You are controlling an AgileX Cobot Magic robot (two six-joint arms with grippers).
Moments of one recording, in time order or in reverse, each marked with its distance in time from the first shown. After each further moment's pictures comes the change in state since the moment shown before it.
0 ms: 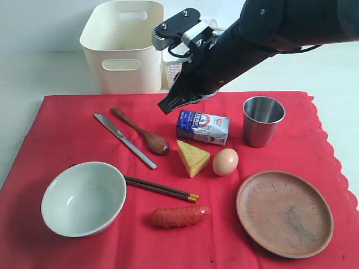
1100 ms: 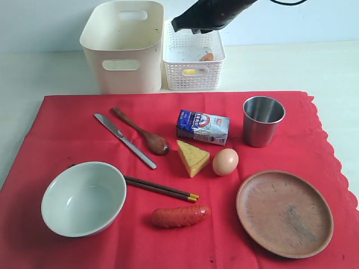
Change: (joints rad) left arm 0.000 0.000 0.000 0.000 0.000 0.000; right arm -0.184 0.340 -0.614 -0.298 0.089 0.410
